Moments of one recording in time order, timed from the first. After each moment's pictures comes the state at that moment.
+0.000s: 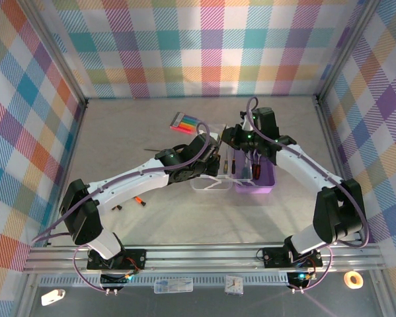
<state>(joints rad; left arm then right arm) -0.93 1.59 1.35 -0.55 -0.17 -0.55 0.38 1.50 1.11 -0.21 -0.57 0.81</state>
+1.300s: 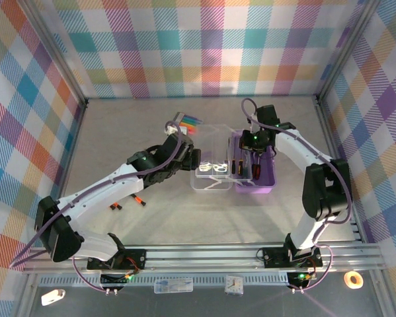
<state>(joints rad) -0.83 1.37 1.21 -0.63 -0.41 -0.52 0.26 1.72 1.29 -0.60 -0.32 0.37</state>
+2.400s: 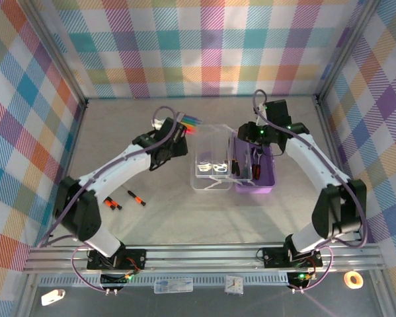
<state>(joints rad) -0.58 1.61 1.31 -0.69 -0.38 -0.68 0.26 1.50 1.26 -0.58 -0.37 0.45</state>
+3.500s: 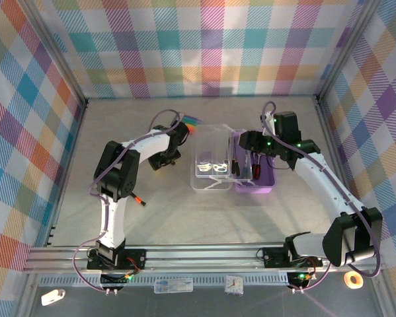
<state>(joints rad) -0.46 2.08 1.49 -0.88 -0.37 -1.09 0.26 1.30 1.09 -0.52 -0.40 0.47</state>
